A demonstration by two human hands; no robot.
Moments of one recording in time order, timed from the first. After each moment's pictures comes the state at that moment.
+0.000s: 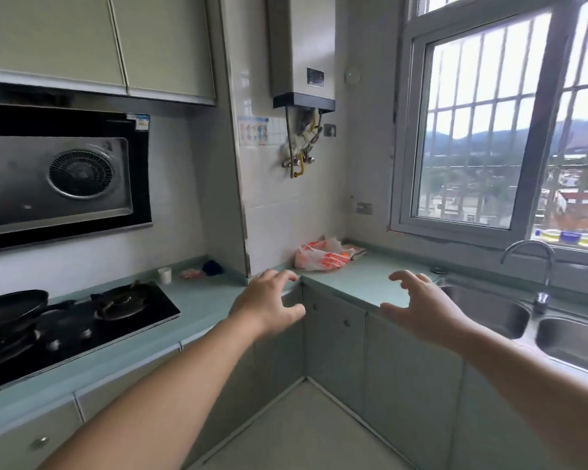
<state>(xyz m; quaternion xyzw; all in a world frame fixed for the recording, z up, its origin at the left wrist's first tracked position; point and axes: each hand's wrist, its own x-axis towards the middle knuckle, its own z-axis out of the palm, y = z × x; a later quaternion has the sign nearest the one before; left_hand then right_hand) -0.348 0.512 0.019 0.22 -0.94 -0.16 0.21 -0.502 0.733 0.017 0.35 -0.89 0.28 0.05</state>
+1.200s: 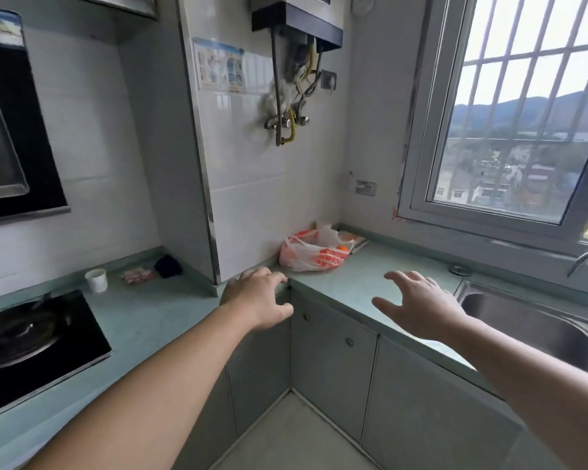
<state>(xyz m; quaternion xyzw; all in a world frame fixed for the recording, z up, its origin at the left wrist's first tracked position) -0.617 0.249 -0.026 0.22 -0.97 -0.04 0.09 -0.752 0.483 -0.022 0.31 -0.94 0.12 0.06</state>
